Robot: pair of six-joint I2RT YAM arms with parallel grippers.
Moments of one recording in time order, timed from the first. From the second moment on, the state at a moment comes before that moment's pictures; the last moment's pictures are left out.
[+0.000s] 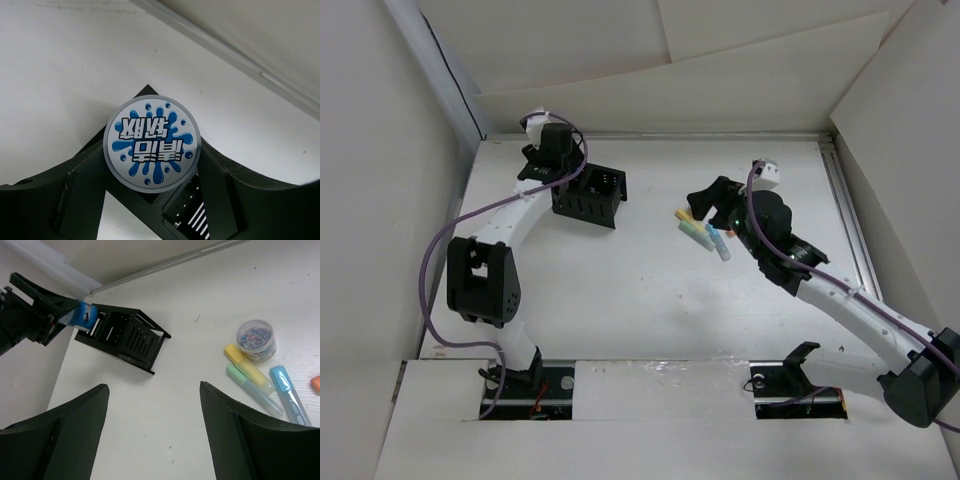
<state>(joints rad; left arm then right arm) -0.24 1.69 1.41 -0.21 -0.44 -0.59 0.64 1.10 0.92 -0.01 0.28 0.65</state>
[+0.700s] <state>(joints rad) -0.28 1.77 1.45 -0.27 -0.46 -0.57 0.64 1.14 0.91 -0.01 0.33 0.64</state>
